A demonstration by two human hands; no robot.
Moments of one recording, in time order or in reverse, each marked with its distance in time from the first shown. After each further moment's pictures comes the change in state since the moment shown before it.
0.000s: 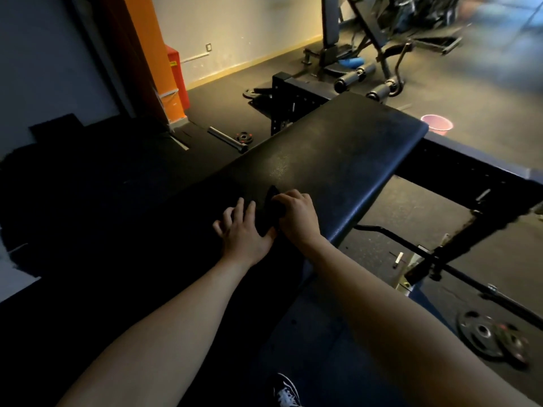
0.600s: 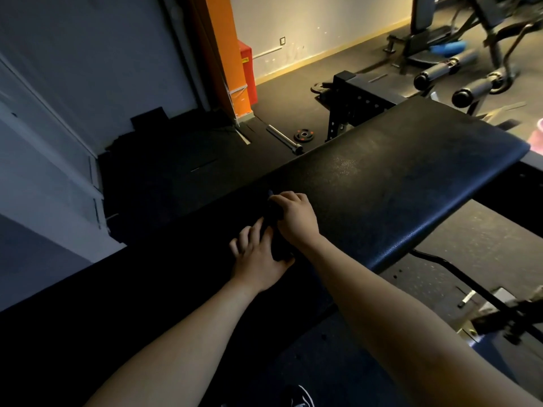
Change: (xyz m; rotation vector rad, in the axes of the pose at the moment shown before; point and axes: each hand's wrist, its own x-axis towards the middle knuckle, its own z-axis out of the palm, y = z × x) left_hand 0.008 0.019 -0.004 0.073 -0.043 -0.149; right_hand 0.084 -0.003 0.017 0.115 -0.154 -0.224
